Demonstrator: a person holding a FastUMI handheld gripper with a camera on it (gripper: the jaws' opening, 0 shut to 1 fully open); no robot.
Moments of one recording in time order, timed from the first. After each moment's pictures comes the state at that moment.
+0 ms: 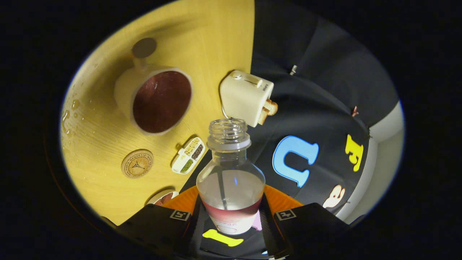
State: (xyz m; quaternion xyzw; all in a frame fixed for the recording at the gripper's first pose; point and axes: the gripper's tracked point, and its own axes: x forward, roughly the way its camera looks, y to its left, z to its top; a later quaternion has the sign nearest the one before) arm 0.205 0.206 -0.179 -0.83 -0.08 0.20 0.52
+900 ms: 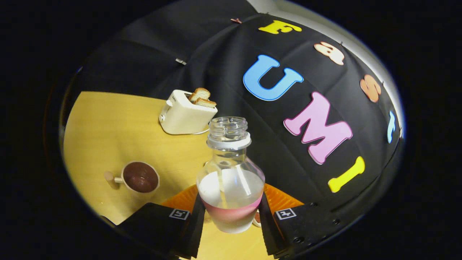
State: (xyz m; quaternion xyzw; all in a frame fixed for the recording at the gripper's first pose) arm 0.208 0.157 -0.168 -0.35 0.09 0.24 0.90
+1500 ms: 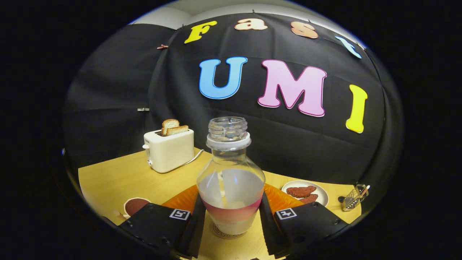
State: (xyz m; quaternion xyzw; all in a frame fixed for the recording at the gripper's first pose) arm 0.258 0.123 -0.193 -0.07 0.10 0.20 0.97
